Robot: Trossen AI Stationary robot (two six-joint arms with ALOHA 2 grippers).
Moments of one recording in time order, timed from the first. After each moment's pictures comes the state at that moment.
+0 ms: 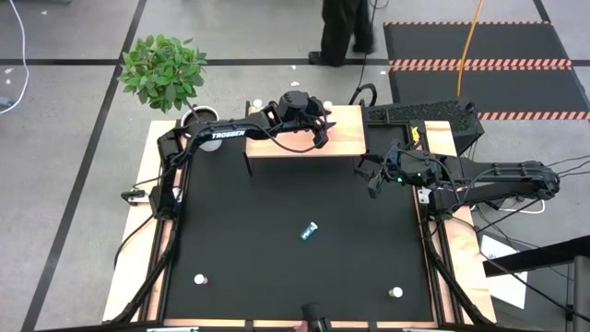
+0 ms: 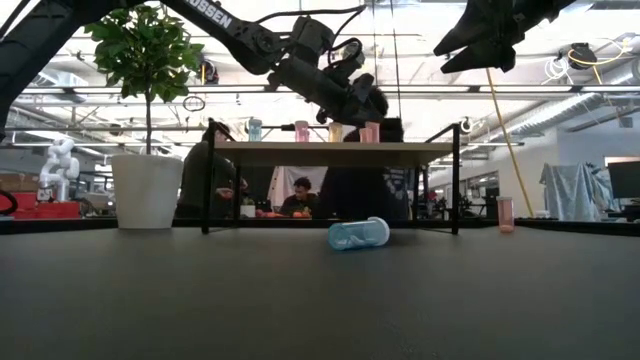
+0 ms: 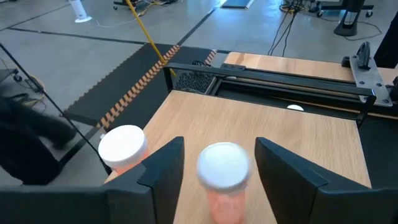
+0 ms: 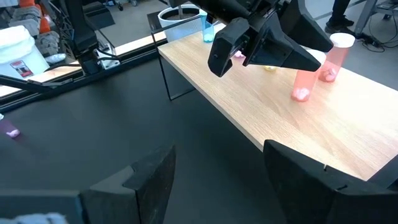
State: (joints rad) left arm 0.45 2.03 1.61 0.07 0.08 0.12; right arm -0.03 0.81 0.74 -0.39 0.39 0.34
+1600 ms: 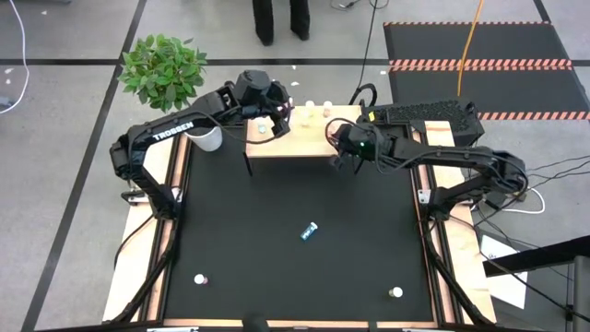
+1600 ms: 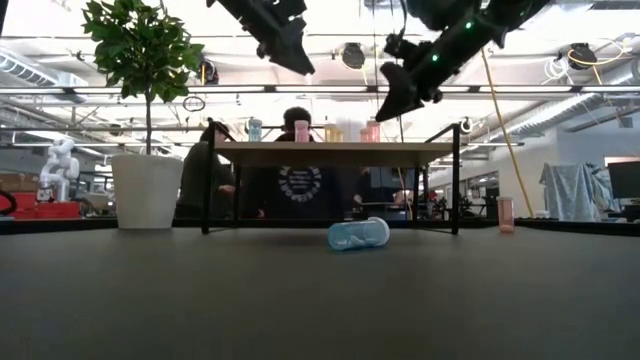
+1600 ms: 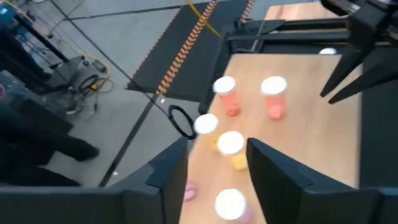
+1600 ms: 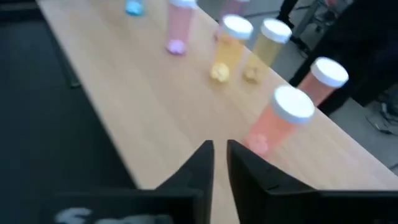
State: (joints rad) left arm 0.48 1.62 1.61 -0.50 -0.11 0.33; right arm -0.34 1.33 0.90 -0.12 0.34 -0.01
